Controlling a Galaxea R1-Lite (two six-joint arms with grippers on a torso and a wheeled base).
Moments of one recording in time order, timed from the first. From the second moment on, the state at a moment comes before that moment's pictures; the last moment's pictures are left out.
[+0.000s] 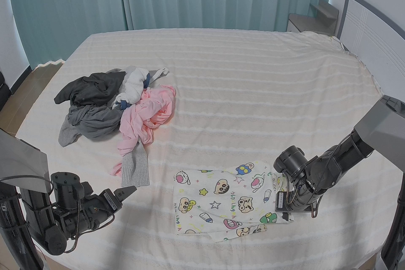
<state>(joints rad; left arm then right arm) -0.23 2.09 -0.02 -1.55 -0.14 -0.84 0.50 2.13 -0.95 0.15 -0.20 0.68</state>
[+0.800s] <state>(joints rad) -0.23 2.10 -0.02 -1.55 -0.14 -0.84 0.39 2.02 -0.93 0.09 -0.20 0.63</state>
